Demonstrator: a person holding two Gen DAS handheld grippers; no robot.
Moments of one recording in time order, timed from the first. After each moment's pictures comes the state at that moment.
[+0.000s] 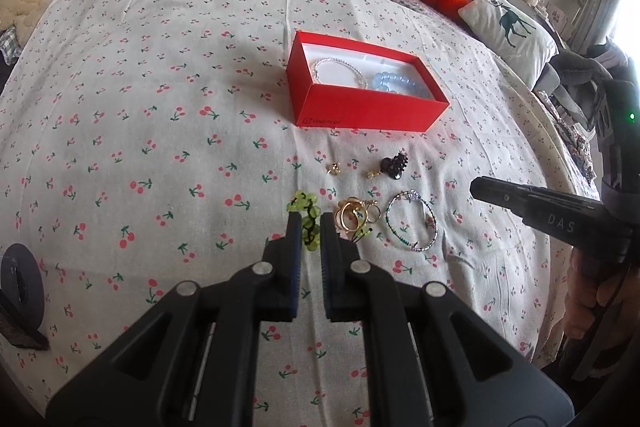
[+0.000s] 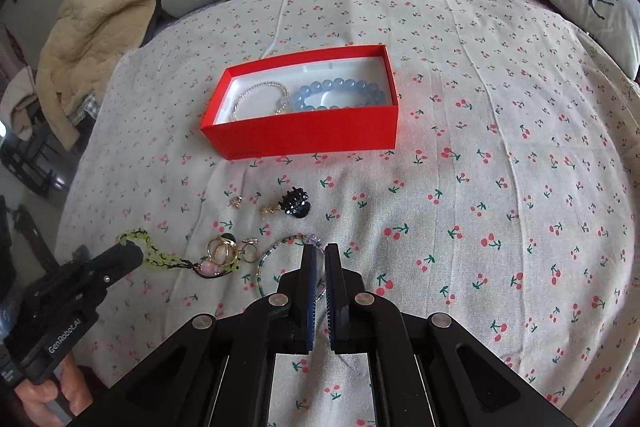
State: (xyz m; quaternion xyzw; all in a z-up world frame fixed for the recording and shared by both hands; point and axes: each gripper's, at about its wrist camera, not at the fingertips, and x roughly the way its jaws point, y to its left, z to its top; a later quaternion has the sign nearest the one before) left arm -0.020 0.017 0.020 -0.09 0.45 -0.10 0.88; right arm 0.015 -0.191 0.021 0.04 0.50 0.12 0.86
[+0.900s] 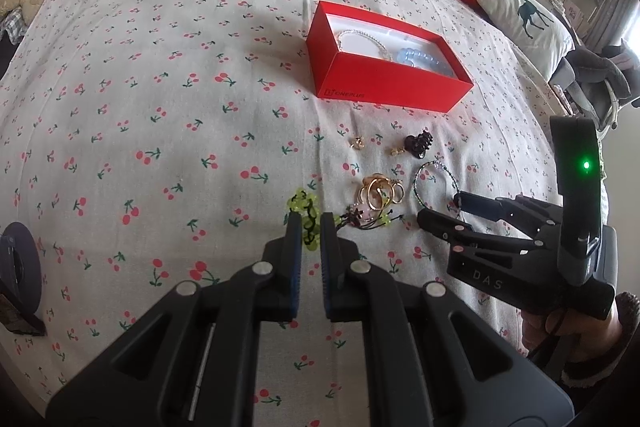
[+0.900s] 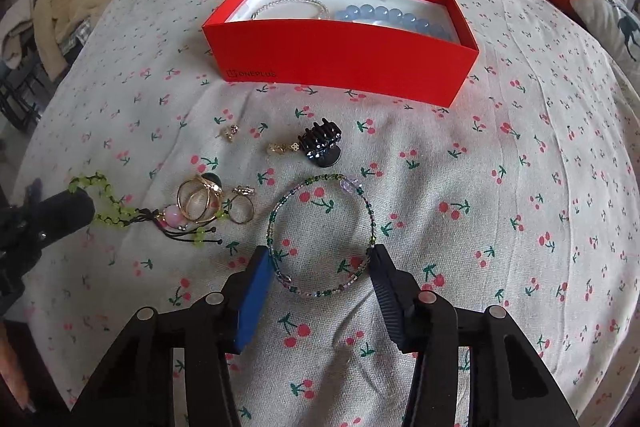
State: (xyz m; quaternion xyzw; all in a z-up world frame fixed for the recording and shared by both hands) left arm -0.017 0.023 0.001 -0.09 0.48 -0.08 0.87; right arm 0.022 -0.140 -0.047 -0.06 0.54 0.12 0.83
